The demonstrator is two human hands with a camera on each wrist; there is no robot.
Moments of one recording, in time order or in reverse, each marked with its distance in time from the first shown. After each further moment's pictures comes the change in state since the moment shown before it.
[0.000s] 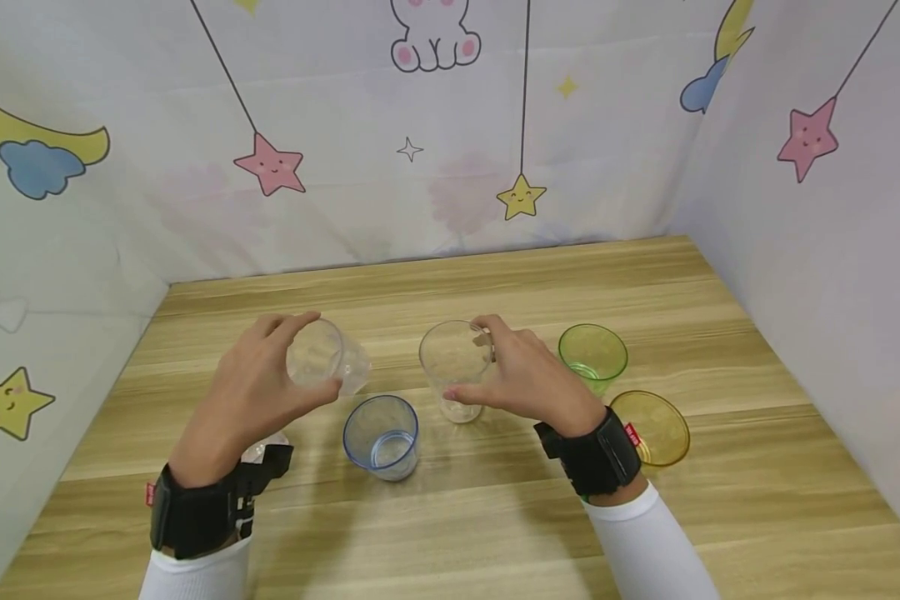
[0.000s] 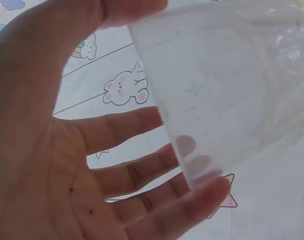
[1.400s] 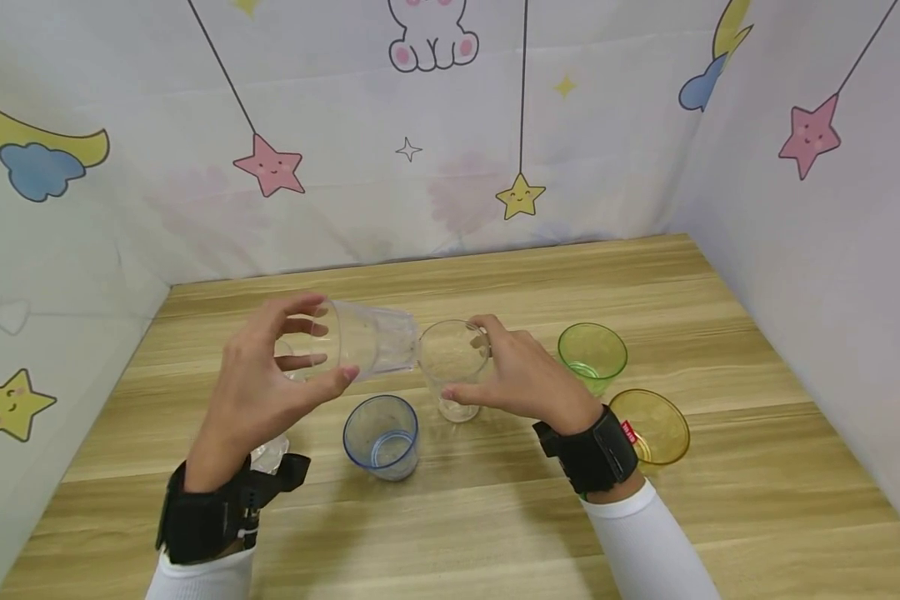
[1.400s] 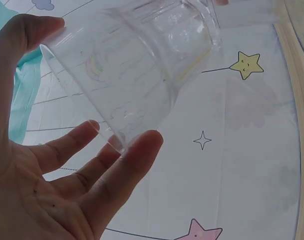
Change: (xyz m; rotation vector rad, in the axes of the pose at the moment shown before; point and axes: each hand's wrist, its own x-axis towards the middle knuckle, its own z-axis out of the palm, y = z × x) left_hand 0.001 0.021 0.001 -0.531 0.149 0.123; right_hand 0.004 0.005 0.002 0.015 -0.020 -0.010
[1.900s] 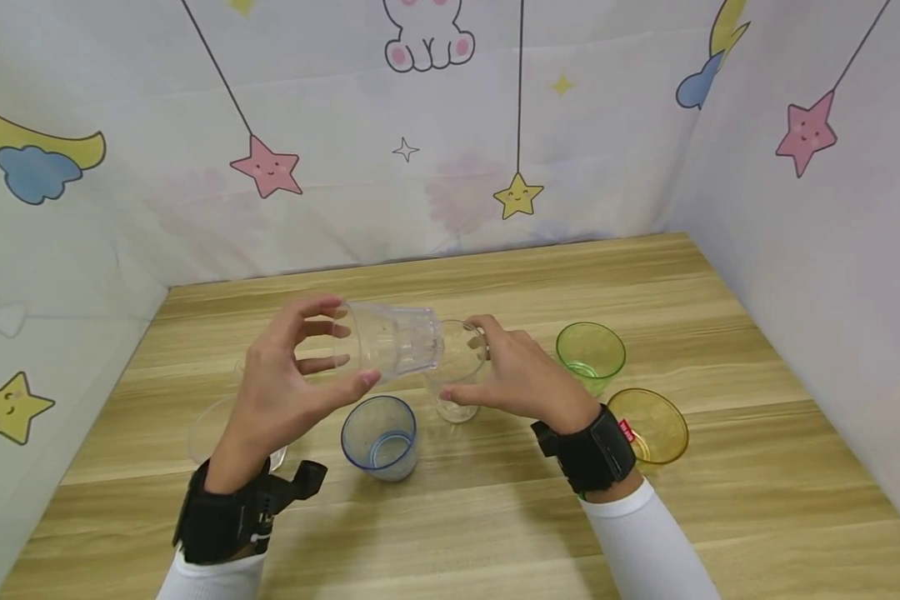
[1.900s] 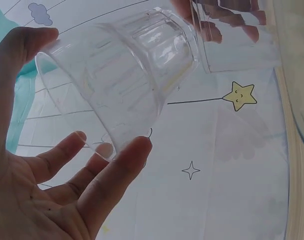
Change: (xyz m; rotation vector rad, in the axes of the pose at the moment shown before) left_hand 0.003 0.005 0.020 -0.105 -0.007 0.021; right_hand 0.001 0.002 0.000 0.003 0.002 -0.005
